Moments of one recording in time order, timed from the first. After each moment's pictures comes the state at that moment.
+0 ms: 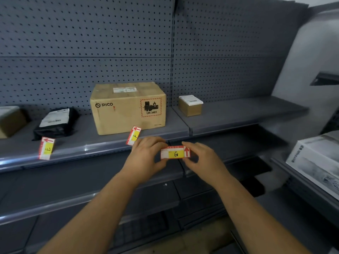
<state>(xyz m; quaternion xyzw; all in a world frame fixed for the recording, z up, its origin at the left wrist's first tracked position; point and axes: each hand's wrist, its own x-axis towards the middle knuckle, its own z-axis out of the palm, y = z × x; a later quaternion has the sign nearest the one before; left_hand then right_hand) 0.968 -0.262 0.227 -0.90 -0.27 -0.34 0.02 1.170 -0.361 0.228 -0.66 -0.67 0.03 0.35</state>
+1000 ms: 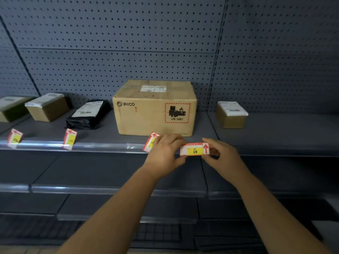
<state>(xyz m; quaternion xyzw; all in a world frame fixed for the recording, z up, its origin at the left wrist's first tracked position) 1.035 -0.180 0.218 -0.85 -0.41 -0.32 0.02 1.251 -0.227 0.223 -0.57 -0.71 0.15 0.38</state>
